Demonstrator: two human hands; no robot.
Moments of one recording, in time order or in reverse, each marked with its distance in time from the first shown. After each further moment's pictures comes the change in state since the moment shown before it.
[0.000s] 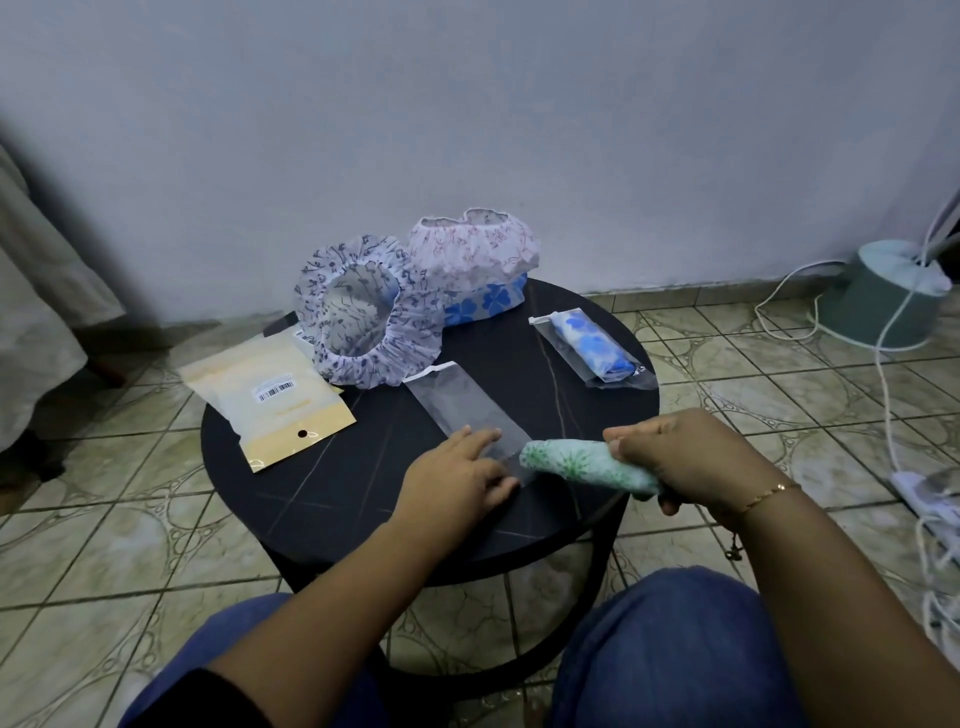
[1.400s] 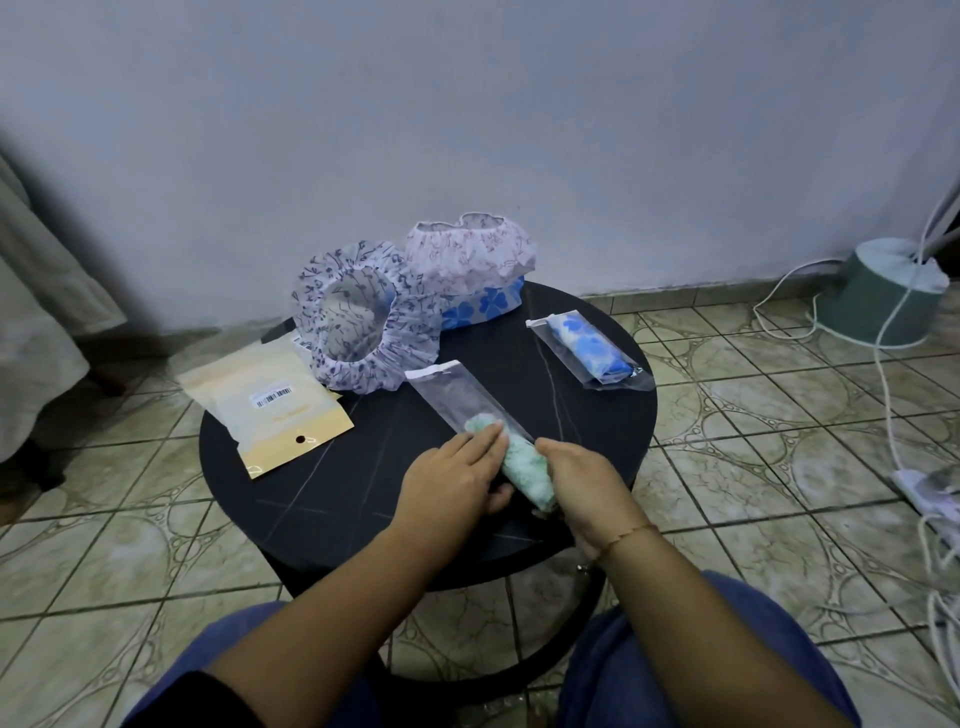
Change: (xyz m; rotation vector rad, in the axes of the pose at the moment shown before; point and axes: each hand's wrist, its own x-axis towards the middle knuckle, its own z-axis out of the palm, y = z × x) left_hand 0.003 -0.004 0.014 0.101 0.210 0.059; right_hand 0.013 0.004 0.085 0.212 0.048 0.064
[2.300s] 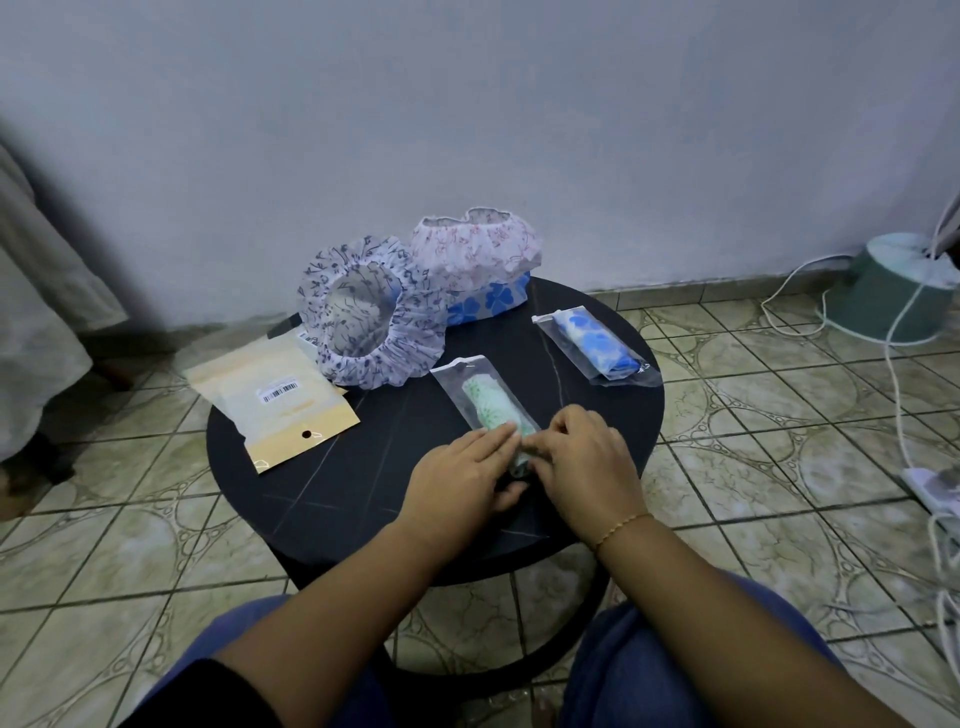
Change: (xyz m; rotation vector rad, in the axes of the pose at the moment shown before) left_hand 0.000 0.002 -0.006 -0.138 -0.135 -0.033; right_hand 0.023 0.021 -0.003 -0.898 0.304 -0.762
